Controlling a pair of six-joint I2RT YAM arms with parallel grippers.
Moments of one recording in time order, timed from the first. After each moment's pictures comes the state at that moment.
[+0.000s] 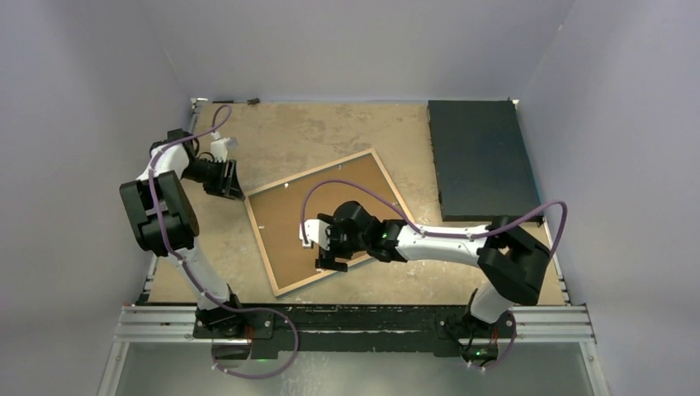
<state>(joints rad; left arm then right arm) 0.34 1.91 1.39 -0.96 0.64 0.56 1.07 1.60 0.93 -0.03 -0.23 -0.42</state>
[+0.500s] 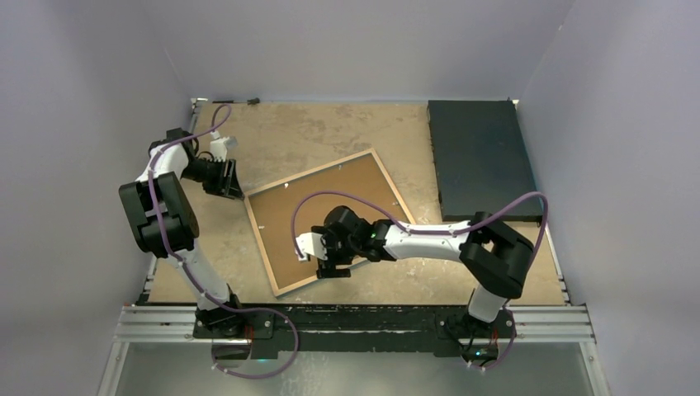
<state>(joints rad) 0.34 1.89 1.39 -0.97 0.64 0.57 1.09 1.71 0.99 -0.14 -0.26 -0.58</state>
